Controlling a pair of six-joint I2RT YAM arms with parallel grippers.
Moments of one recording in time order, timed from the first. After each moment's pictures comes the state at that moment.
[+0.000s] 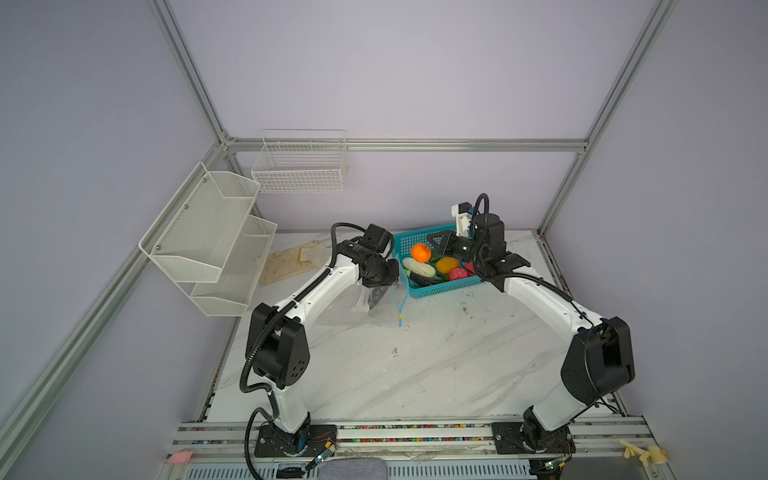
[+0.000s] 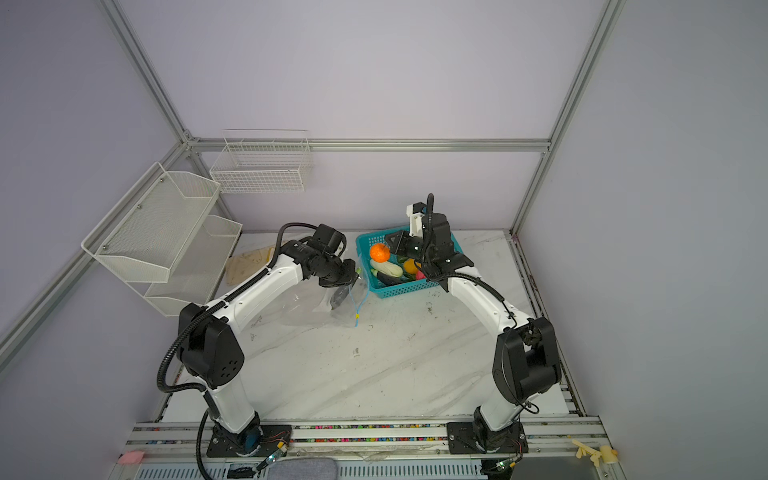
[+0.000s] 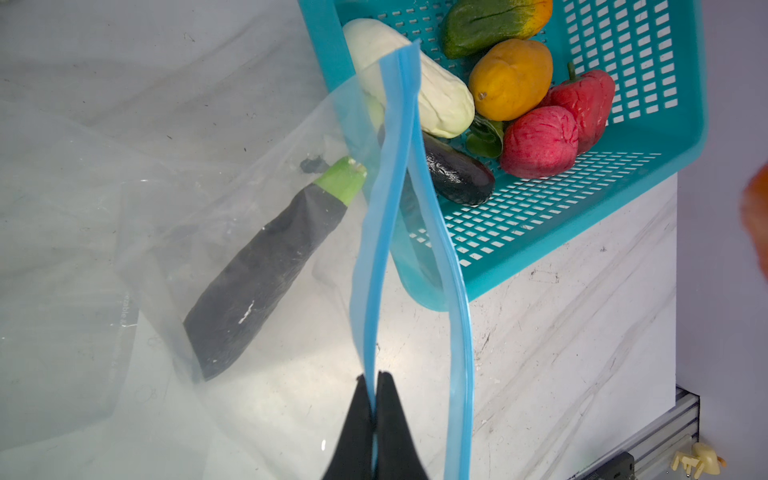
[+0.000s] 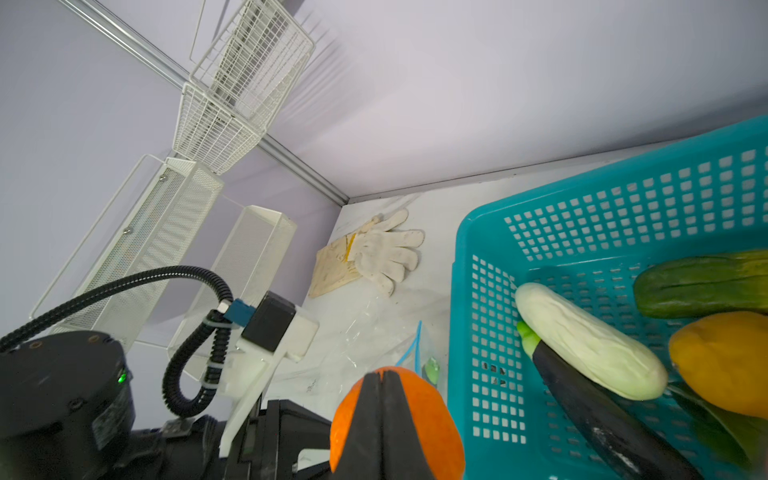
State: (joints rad) left arm -0.49 1.82 1.68 -0.89 0.14 -0.52; right arm 0.41 1.62 1.34 -0.02 -0.43 0.68
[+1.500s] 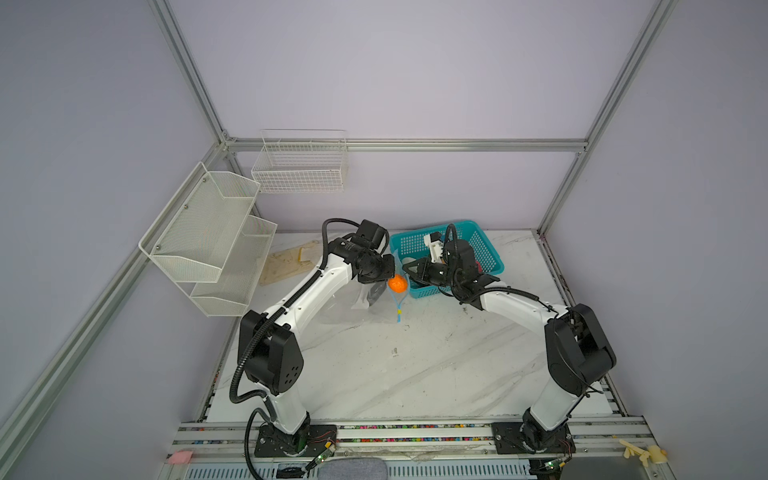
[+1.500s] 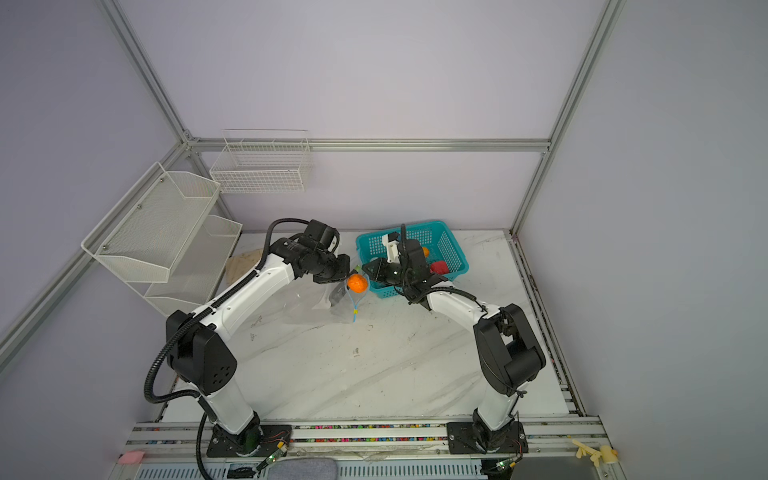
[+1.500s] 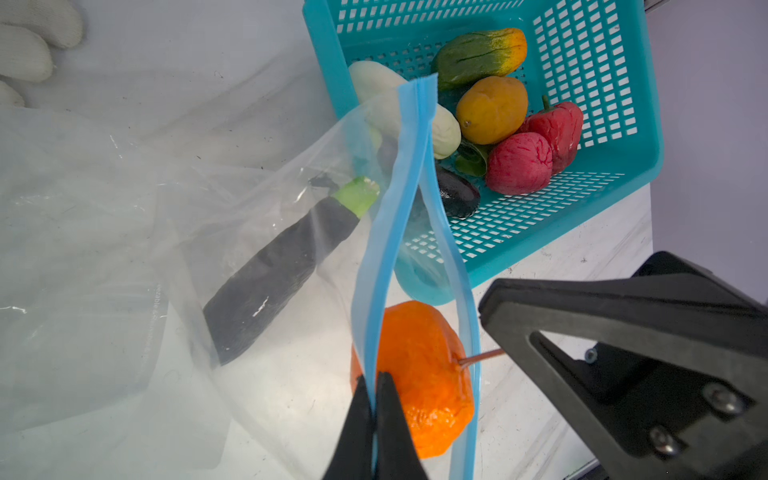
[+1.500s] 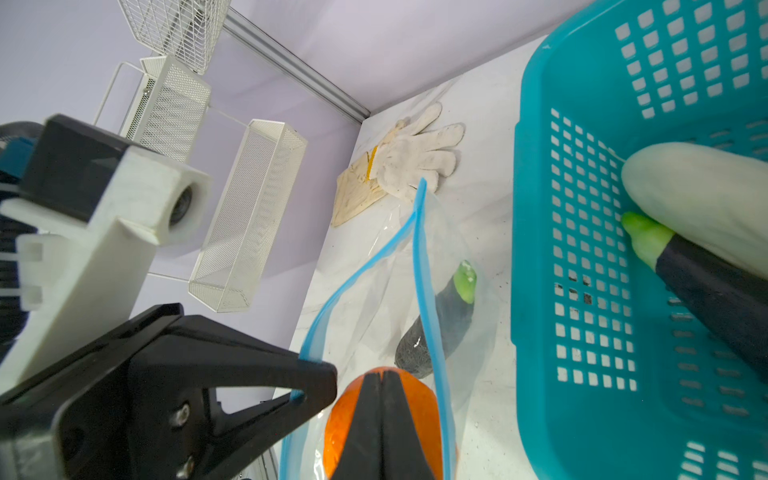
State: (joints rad) left arm -0.48 1.76 1.68 -0.90 0.13 -0.53; right arm 0.55 1.72 1.19 0.16 -0.48 0.77
